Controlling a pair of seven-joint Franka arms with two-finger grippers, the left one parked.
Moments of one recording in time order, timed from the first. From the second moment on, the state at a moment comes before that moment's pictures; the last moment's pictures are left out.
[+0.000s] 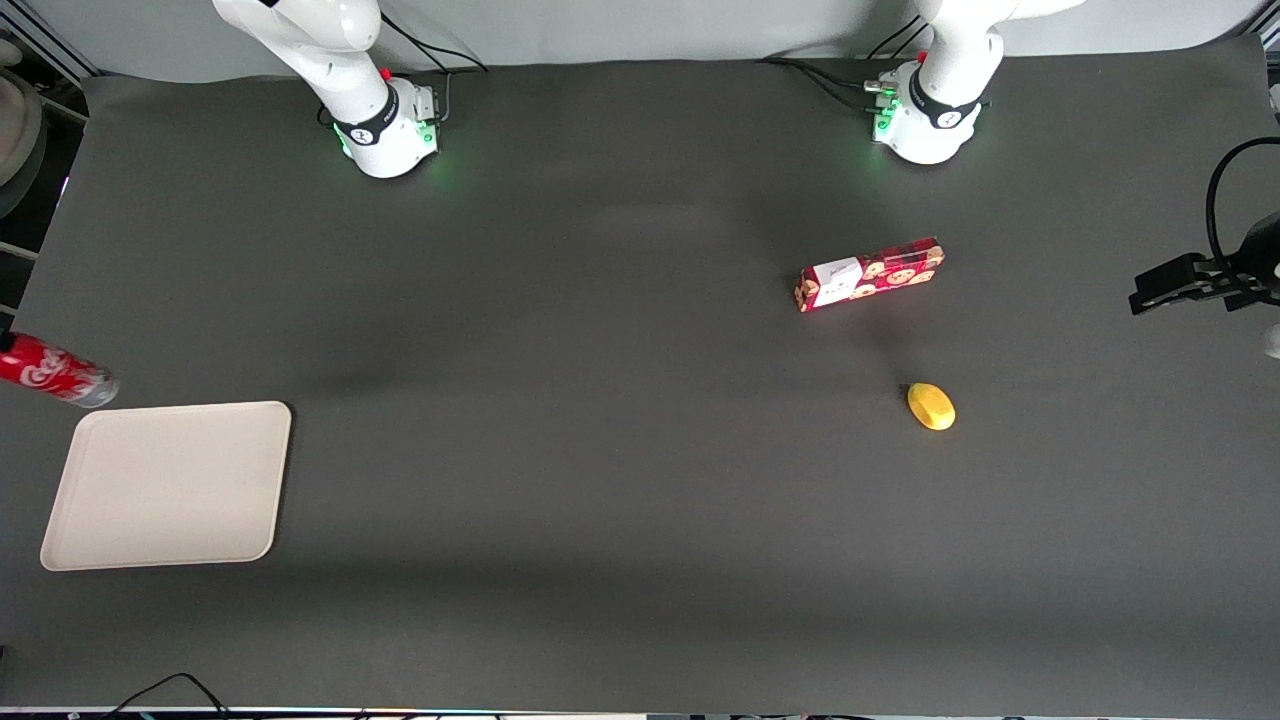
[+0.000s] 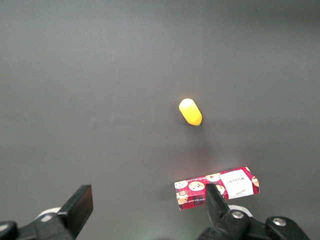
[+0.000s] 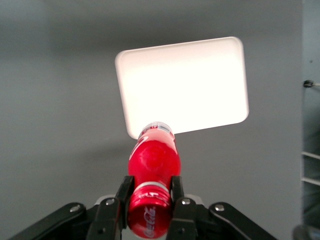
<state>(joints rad) -0.30 0.20 0.07 -1.33 -0.13 1.54 -0.11</state>
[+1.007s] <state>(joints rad) -0.57 0.71 -0.03 -1.23 0.07 2.00 -0.50</state>
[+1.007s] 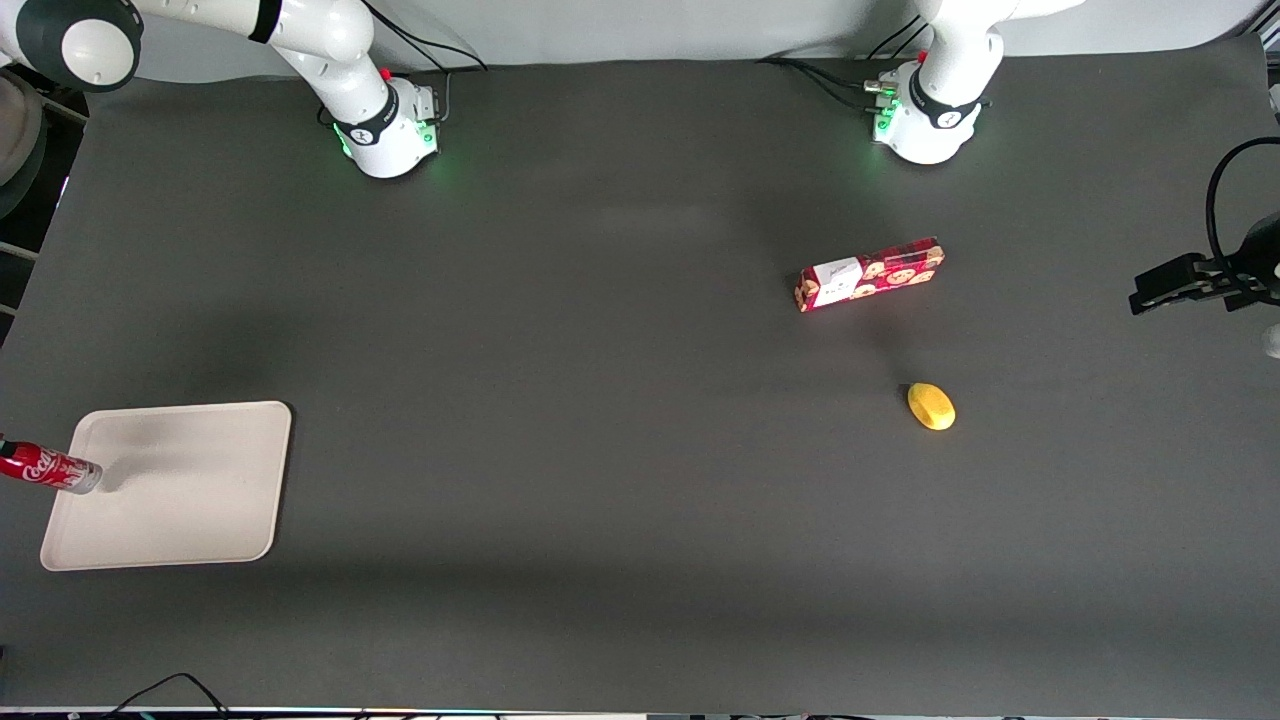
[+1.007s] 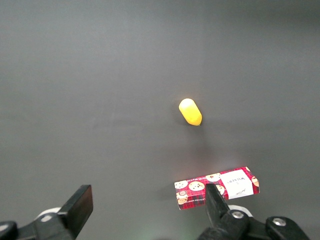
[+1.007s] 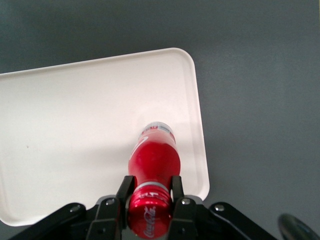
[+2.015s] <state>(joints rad) -0.57 0.78 -0.04 -1.22 0.06 2.06 -0.56</state>
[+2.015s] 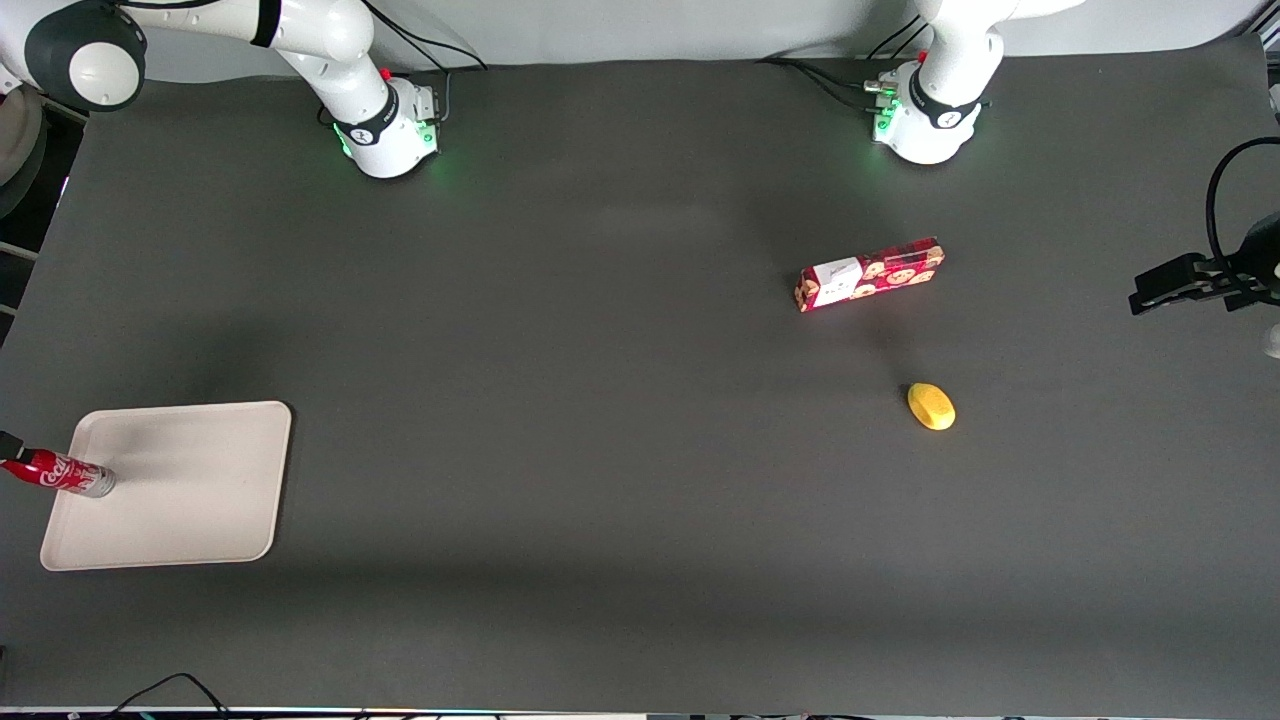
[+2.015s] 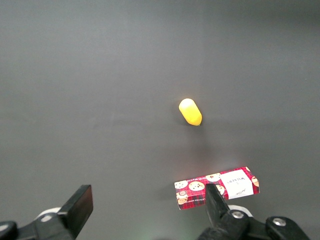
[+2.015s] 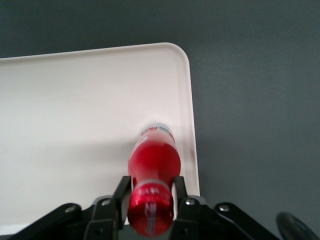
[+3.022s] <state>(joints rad) -0.32 0.62 -0.12 -1.14 0.04 2.01 -0.44</state>
